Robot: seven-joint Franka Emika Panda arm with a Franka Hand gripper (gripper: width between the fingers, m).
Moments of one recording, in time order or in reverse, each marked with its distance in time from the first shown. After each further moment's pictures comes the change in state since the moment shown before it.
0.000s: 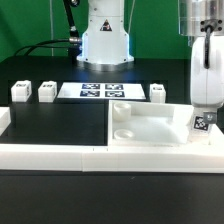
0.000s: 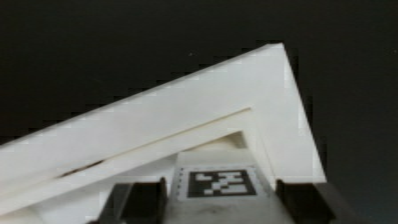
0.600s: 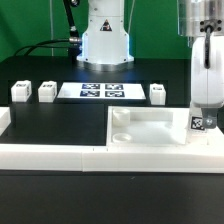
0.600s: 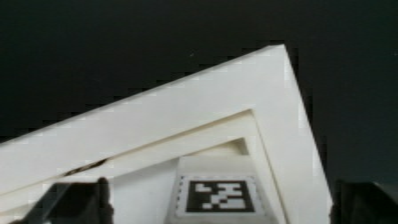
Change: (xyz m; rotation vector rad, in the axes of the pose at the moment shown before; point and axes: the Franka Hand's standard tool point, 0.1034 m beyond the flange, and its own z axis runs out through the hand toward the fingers) arm 0.000 0.001 0.000 0.000 -0.002 -0.022
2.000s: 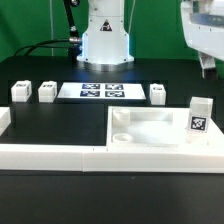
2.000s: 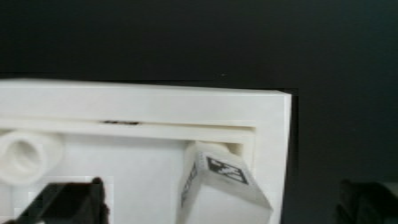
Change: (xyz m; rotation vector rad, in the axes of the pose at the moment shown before) arm -0.010 0.012 -0.050 0.005 -0.060 -0.499
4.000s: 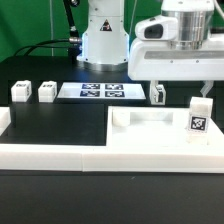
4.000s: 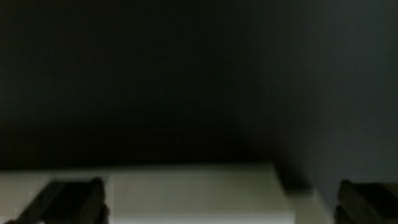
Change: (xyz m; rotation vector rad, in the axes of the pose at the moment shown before) arm 0.005 0.163 0.075 -0.185 0.065 -1.436
